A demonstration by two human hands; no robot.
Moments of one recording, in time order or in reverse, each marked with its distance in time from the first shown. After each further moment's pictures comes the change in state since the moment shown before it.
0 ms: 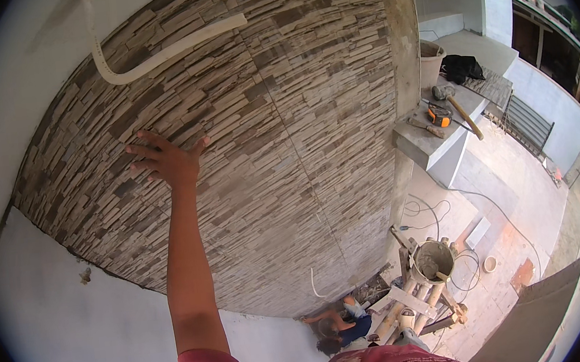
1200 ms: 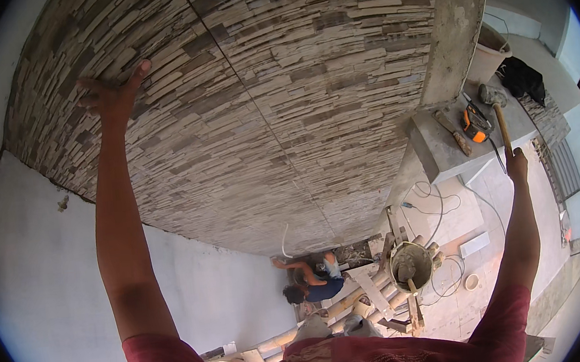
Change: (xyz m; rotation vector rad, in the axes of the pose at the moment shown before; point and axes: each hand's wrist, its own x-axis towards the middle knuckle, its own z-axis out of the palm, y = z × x) left_hand 0.028 0.028 -0.018 -0.089 0.054 -0.191; right_hand -0.236 -0.780 -0.318 -0.249 1.110 -1.548
